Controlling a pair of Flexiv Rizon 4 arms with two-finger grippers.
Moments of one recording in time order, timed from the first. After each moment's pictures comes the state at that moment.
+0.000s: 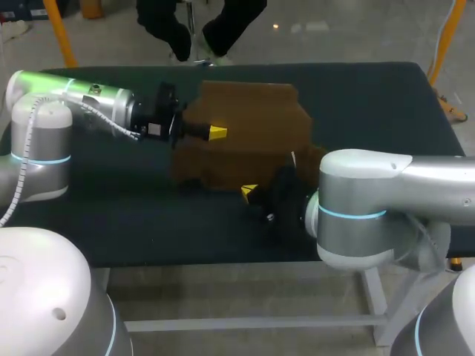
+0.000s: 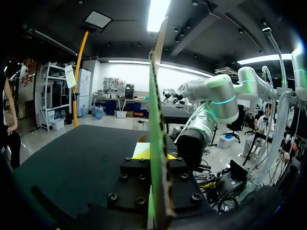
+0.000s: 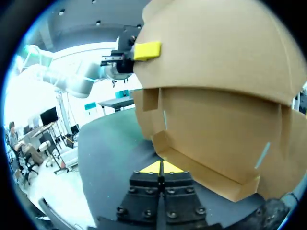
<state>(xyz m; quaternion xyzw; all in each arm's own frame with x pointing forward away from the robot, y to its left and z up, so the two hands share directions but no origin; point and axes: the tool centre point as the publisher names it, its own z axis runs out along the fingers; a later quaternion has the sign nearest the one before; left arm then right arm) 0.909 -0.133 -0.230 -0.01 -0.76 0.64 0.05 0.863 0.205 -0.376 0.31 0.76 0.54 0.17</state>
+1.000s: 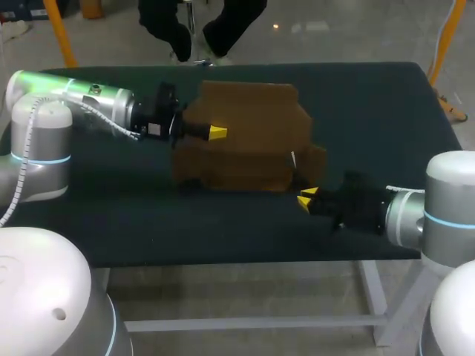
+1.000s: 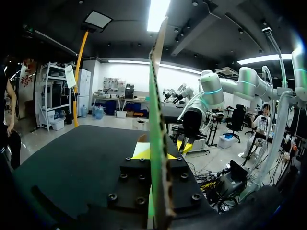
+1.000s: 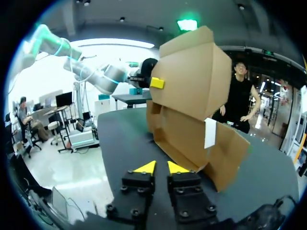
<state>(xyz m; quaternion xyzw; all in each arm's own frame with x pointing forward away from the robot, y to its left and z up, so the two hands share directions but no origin) 0.909 -0.133 -0.230 -0.01 -0.76 0.64 0.05 0.810 0.083 -0.334 0.22 0.79 0.53 0.19</state>
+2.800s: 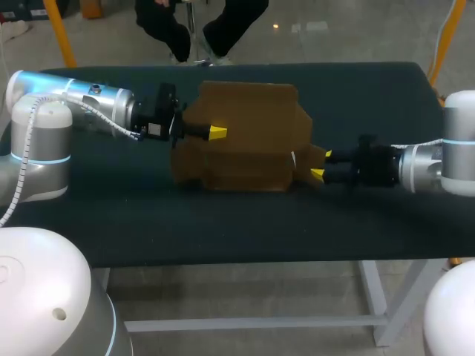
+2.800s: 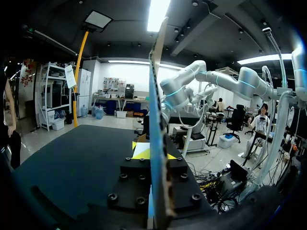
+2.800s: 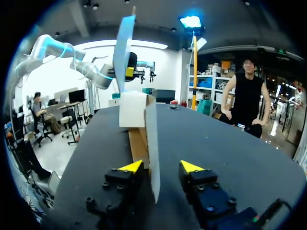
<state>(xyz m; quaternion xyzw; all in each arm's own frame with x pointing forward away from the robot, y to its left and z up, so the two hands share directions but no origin) 0.909 -0.133 -0.230 -0.01 -0.76 0.64 0.05 0.938 0.039 -0.373 0.15 0.80 0.56 0.14</state>
